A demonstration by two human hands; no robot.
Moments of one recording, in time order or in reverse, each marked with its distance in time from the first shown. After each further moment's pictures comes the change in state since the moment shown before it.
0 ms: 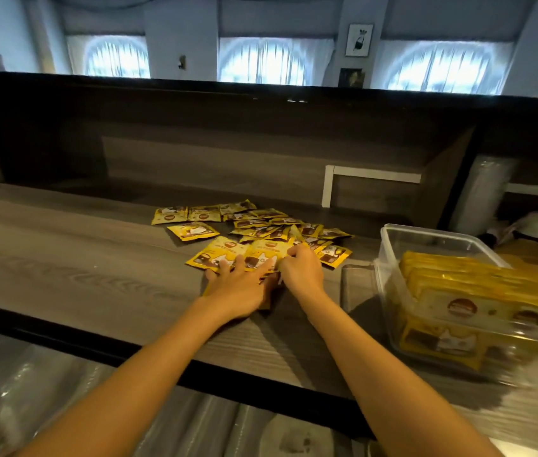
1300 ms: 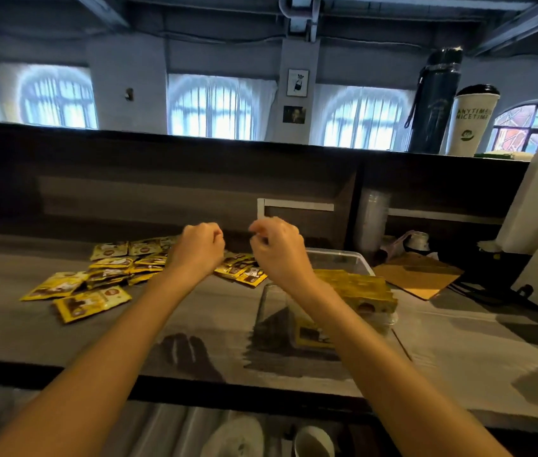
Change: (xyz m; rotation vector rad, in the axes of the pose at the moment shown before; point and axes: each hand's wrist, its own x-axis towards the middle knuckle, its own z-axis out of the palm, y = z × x) left_hand -0.059 0.085 -0.096 -0.314 0.584 0.167; right_hand -0.069 -0.032 -0.156 -0.148 0.183 -0.552
